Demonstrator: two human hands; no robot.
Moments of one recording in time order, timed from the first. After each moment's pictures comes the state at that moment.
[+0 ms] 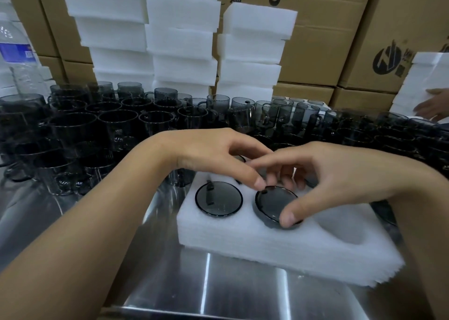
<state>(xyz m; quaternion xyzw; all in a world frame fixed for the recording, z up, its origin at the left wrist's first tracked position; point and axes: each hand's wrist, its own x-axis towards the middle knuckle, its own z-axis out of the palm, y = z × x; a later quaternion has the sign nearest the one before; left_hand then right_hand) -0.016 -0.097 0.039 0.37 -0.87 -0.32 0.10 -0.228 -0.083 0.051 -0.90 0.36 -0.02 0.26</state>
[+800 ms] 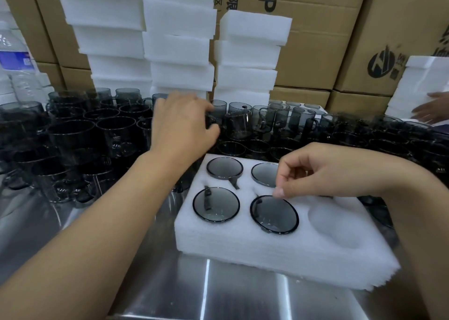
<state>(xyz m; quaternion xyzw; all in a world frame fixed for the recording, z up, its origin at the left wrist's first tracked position) -0.006 -0.128 0.021 0.64 -0.67 0.20 0.32 -0.235 -0.095 0.044 -0.85 0.44 -0.06 0.27</state>
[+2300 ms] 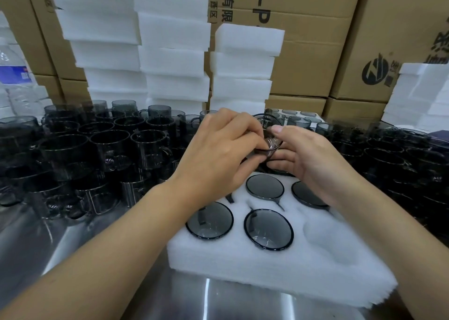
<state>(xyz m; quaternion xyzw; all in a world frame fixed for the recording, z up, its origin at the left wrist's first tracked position) -0.042 -0.113 0.008 0.30 -0.80 0.27 0.44 -0.215 -0.127 0.018 -0.60 0.35 -0.50 0.51</state>
